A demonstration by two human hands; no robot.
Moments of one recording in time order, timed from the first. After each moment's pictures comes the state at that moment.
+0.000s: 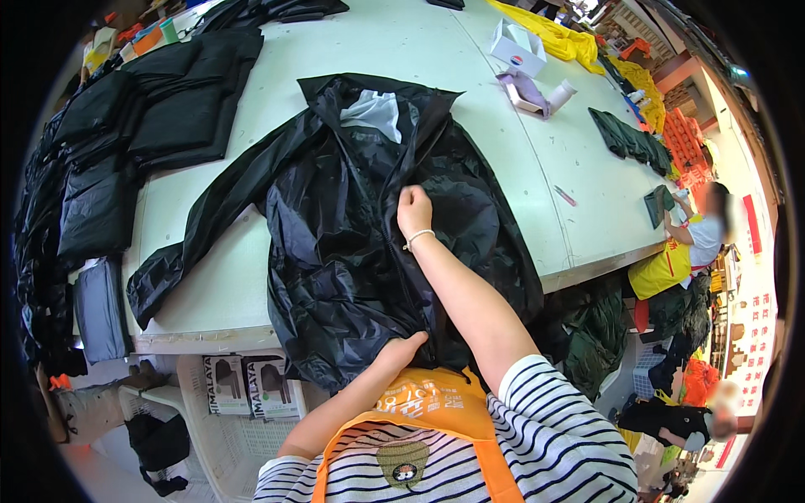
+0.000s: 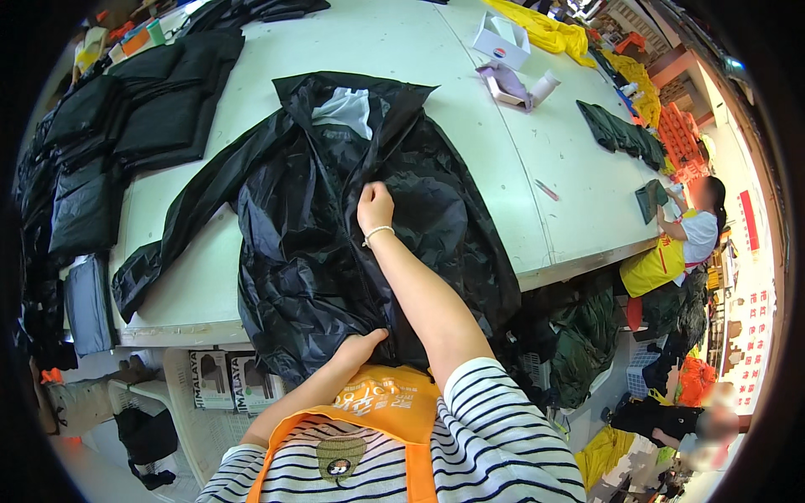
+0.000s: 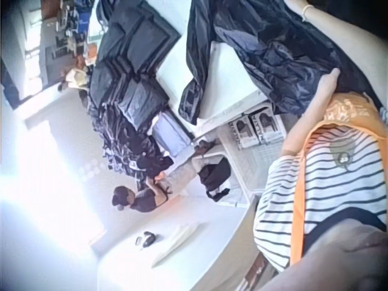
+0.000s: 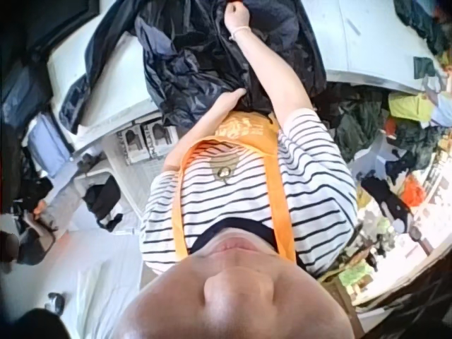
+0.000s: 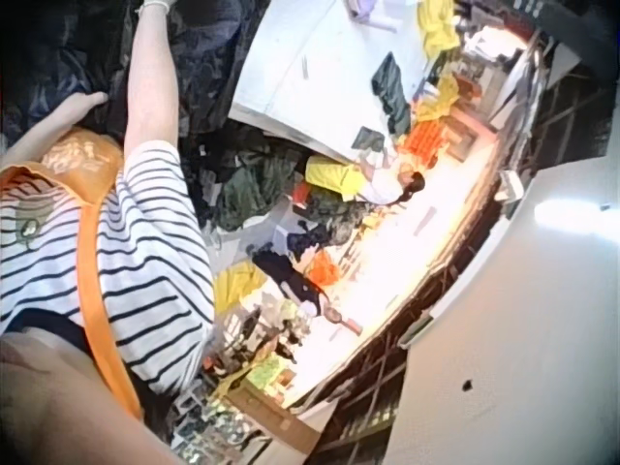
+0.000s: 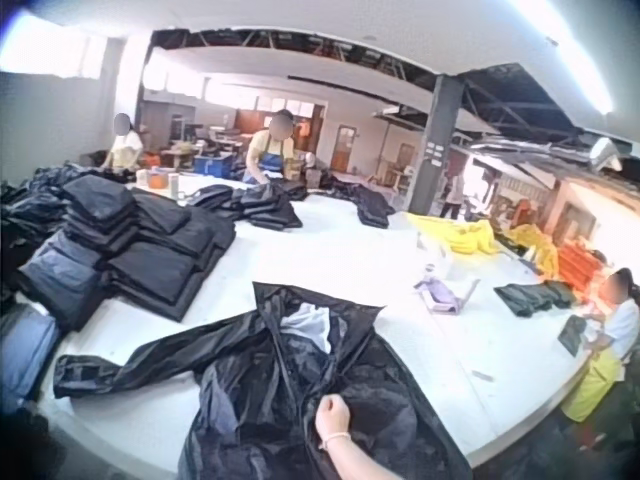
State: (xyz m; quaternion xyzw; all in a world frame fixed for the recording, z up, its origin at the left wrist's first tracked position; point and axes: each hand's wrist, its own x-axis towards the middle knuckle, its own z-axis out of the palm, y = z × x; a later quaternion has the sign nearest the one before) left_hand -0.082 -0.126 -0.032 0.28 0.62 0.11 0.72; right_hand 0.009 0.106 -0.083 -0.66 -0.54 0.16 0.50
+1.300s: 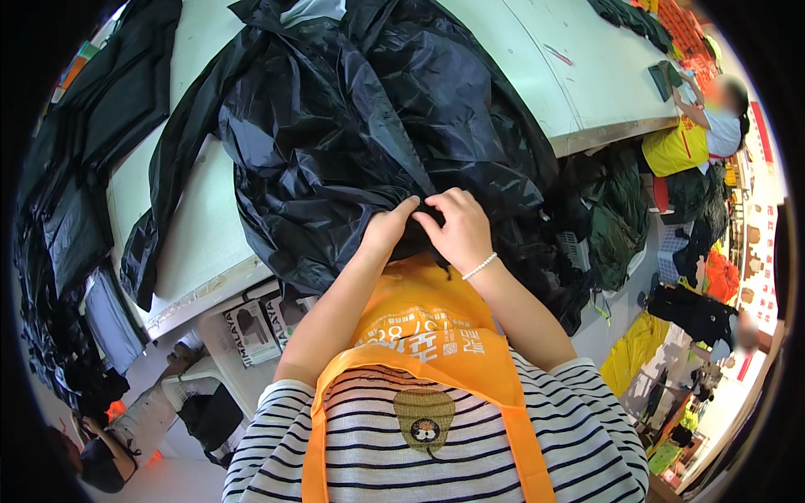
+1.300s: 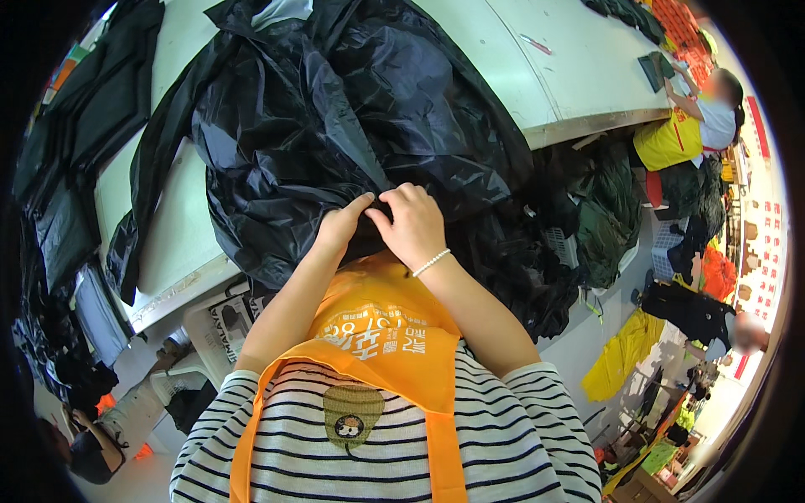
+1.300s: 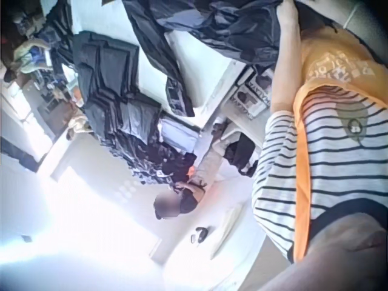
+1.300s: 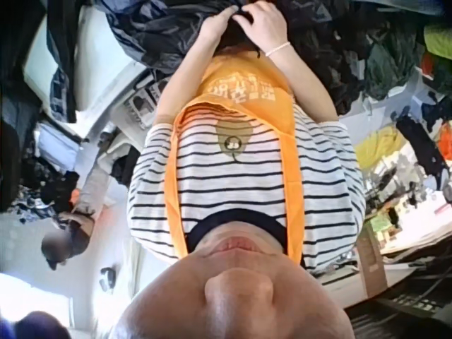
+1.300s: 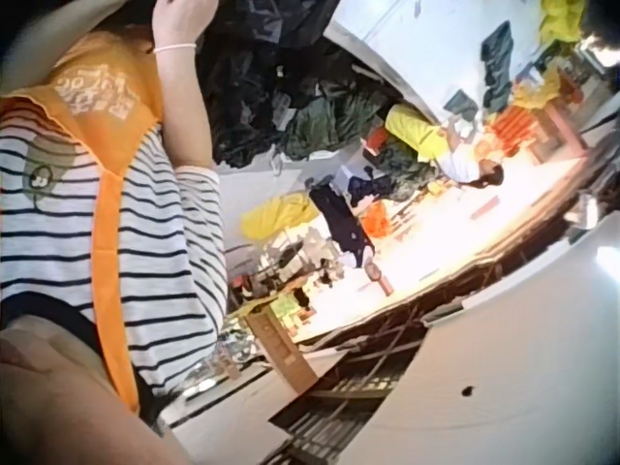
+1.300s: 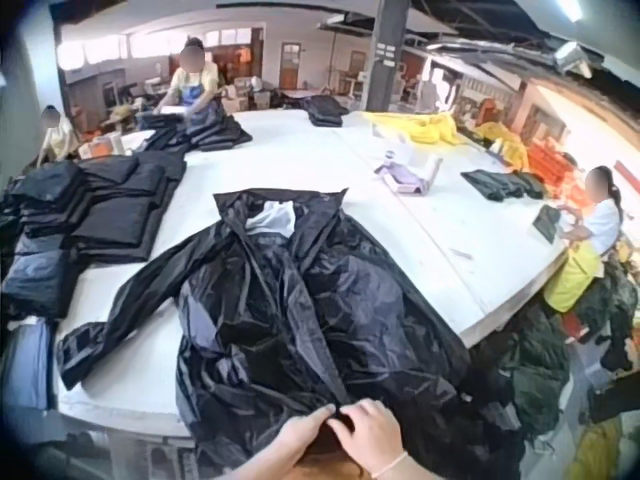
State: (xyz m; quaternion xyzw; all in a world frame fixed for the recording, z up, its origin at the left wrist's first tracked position) left_hand -0.085 -0.108 -0.083 0.33 0.57 0.25 0.71; right_hand 0.049 -0.156 -0.023 -0.66 -0.70 0.06 0.28
